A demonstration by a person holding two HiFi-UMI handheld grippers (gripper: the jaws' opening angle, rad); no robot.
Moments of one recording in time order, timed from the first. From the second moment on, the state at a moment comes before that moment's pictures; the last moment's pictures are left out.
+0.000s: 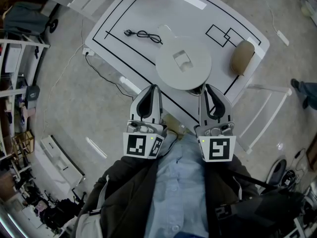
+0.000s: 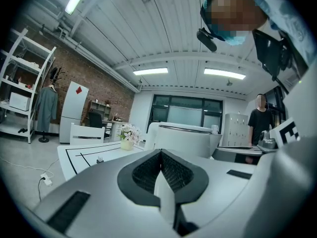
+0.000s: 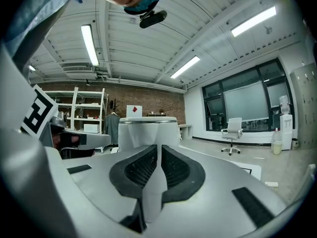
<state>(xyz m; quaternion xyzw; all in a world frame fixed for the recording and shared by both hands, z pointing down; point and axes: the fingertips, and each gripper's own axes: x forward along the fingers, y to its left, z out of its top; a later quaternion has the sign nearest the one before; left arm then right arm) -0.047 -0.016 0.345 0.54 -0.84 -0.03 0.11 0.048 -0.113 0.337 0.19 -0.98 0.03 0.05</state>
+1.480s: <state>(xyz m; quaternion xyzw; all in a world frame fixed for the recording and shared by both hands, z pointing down) -0.057 0.029 0.340 0.49 -0.87 -0.03 0.10 0.020 -0.044 0.339 0.06 -1.00 0.03 0.06</state>
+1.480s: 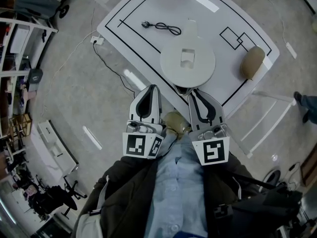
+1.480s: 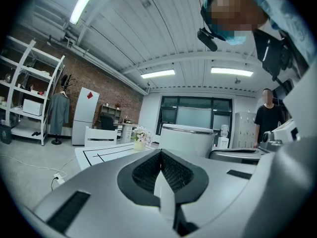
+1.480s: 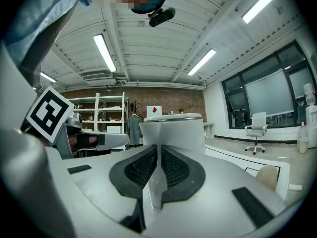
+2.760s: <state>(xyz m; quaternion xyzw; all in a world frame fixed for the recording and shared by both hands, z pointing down) 0.045 -0.034 0.326 0.56 -0.82 -0.06 0.08 0.105 -0.080 0.344 0.10 -0.99 0.03 0.08</state>
